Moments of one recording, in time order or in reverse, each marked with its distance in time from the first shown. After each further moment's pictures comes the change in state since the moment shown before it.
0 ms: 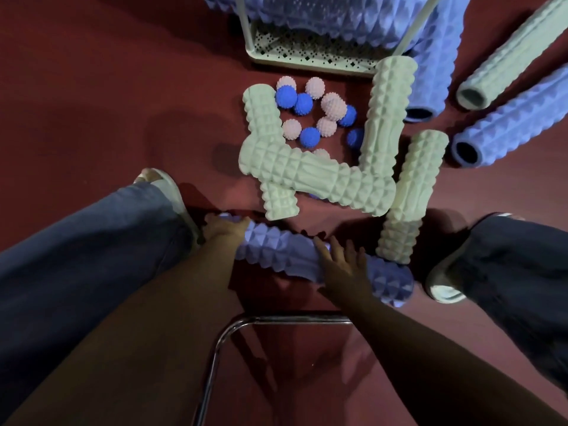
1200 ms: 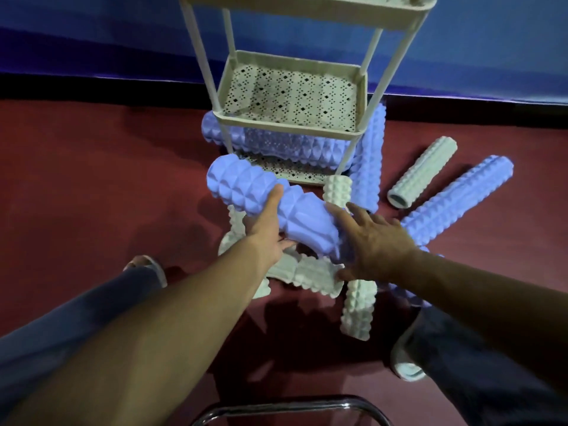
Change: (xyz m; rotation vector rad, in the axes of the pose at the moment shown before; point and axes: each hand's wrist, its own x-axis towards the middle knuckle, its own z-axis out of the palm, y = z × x) left_hand -0.155 0.192 -0.064 -1.295 -0.501 0.165; right_hand 0.015 0.082 -0.299 -0.164 0.137 -0.109
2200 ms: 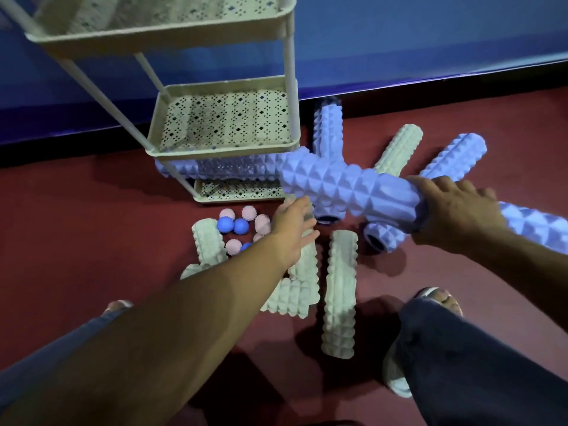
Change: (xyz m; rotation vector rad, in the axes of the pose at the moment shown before) left_hand -0.004 -0.058 0.138 0.402 -0.207 0.014; right_hand -0.040 0.204 0.015 -0.013 0.197 0.431
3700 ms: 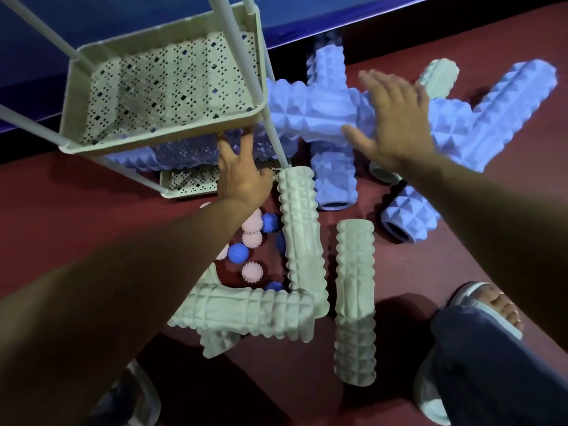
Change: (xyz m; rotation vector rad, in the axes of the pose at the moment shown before) left_hand 0.153 0.029 -0.042 1.337 0.432 0.634; right_hand 0.184 -0.058 0.101 0.452 0.462 -0.123
